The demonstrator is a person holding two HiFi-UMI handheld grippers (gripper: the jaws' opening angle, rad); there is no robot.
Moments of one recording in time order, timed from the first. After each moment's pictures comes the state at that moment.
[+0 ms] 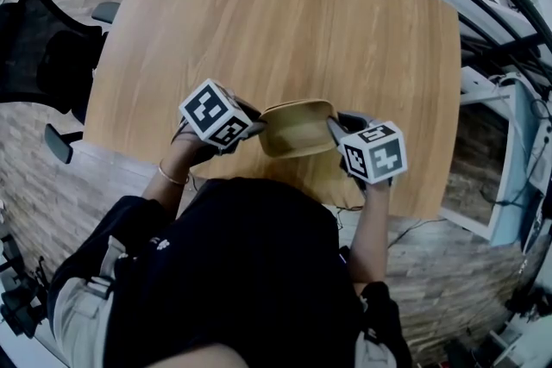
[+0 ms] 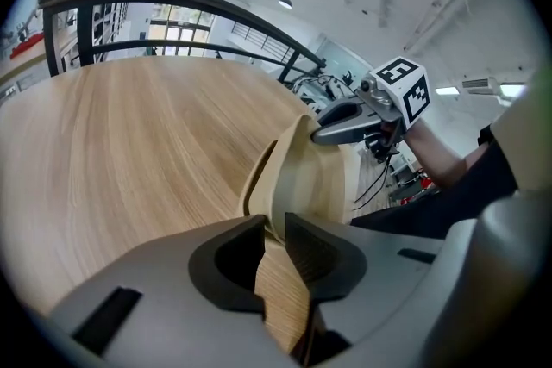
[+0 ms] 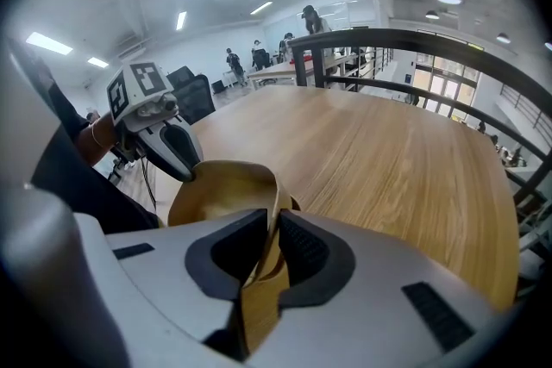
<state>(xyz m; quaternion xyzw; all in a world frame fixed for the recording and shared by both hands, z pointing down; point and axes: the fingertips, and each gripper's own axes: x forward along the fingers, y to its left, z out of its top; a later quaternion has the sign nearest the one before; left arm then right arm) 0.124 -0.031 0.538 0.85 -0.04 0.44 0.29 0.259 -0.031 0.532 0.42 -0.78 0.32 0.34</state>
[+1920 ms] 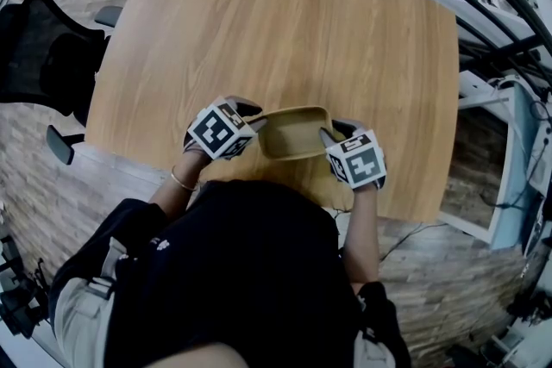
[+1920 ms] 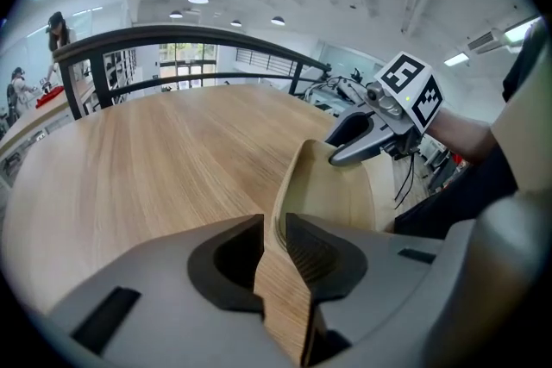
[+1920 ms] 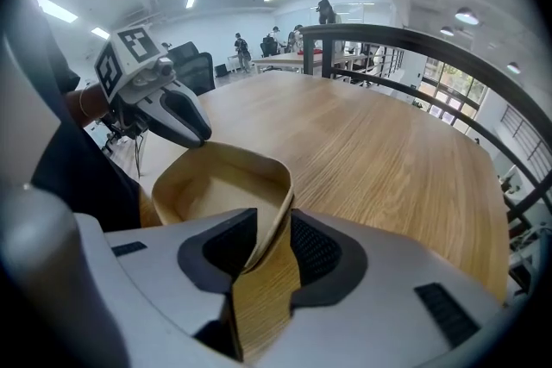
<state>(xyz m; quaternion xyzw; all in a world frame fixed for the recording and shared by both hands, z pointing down) 0.128 -0.051 0.561 0.88 -0.14 0.42 0.19 0.265 -0.017 0.572 0.42 -0.77 0.27 0.40</state>
